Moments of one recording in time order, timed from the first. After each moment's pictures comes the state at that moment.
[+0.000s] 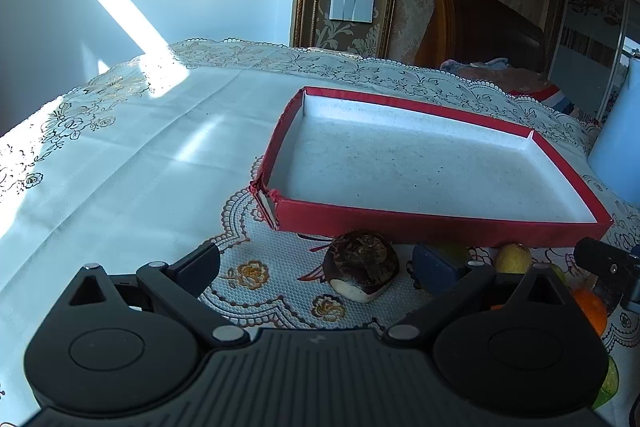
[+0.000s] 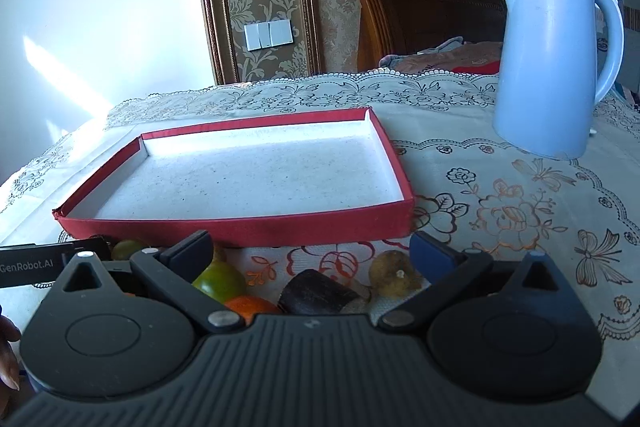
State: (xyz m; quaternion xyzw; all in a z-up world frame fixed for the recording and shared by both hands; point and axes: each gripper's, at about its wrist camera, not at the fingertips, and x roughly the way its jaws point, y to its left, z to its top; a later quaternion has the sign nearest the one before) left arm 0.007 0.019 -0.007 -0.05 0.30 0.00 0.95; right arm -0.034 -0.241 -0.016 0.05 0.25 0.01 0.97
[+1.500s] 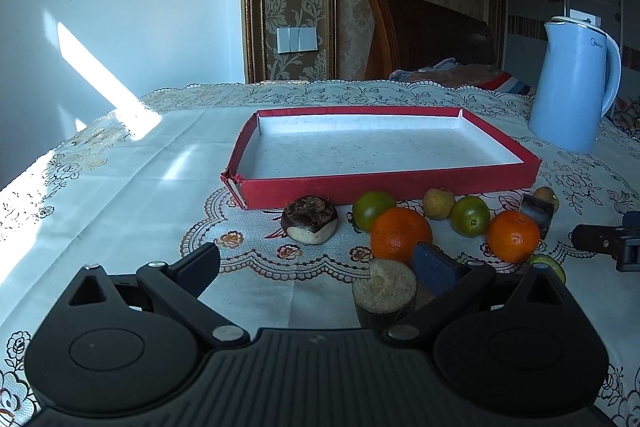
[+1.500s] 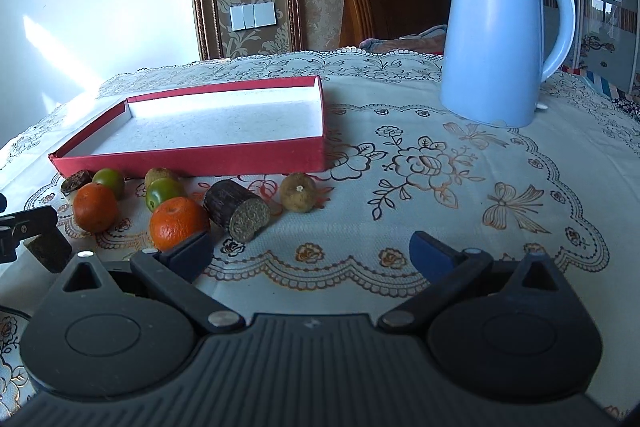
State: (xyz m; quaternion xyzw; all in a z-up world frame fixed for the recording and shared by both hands) left arm -0.068 0.001 -0.002 0.02 0.25 -0.06 0.97; right arm -0.098 -0.289 -0.025 0.02 0.28 0.00 0.96
